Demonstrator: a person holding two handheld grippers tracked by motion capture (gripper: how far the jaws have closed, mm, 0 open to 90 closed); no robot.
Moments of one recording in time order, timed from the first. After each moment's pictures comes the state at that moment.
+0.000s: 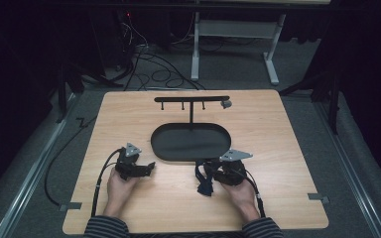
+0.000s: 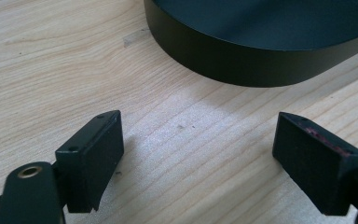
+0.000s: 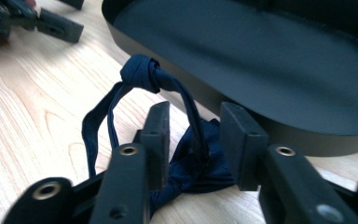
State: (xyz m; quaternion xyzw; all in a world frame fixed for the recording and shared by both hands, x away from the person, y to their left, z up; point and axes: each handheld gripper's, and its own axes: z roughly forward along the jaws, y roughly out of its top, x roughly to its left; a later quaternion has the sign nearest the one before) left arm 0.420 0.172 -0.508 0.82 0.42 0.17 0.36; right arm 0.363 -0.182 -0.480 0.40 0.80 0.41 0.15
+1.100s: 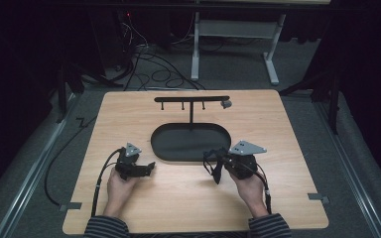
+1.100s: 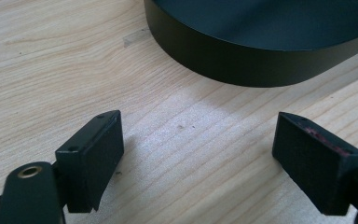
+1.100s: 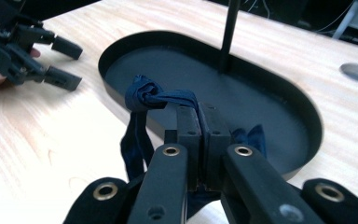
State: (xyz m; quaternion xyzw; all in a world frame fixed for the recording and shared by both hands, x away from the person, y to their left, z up) left arm 0.420 0.172 -0.508 0.81 0.42 0.17 0.36; right arm 0.354 -0.198 -0.426 0.39 0.78 0.44 0.22
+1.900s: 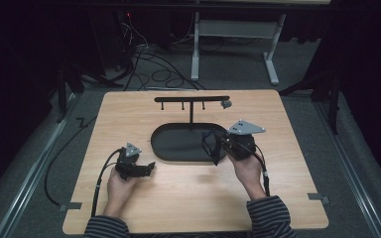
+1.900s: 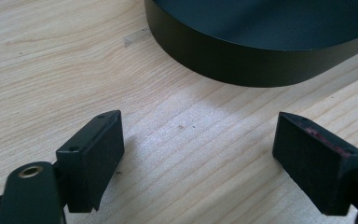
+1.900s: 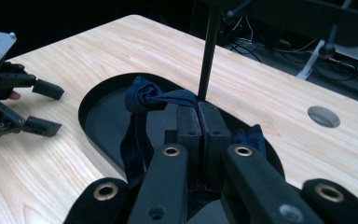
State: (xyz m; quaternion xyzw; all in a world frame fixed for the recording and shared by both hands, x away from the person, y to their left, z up) left arm 0.420 0.172 -0.508 0.81 0.42 0.17 0.36; right arm 0.387 -0.189 -0.382 0.39 0.77 0.44 0.25
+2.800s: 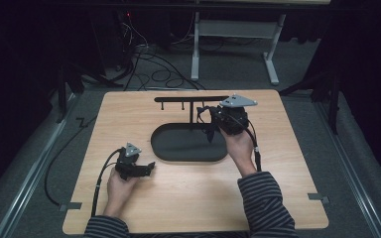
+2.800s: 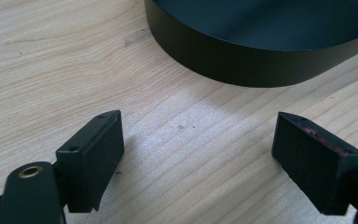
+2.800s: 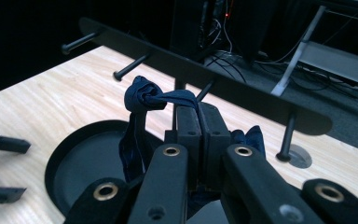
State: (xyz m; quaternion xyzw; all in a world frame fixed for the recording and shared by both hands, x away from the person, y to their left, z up) left arm 0.420 0.172 -0.508 0.81 0.42 0.17 0.36; right arm 0.436 -0.171 -0.341 0.41 0.75 0.44 0.28
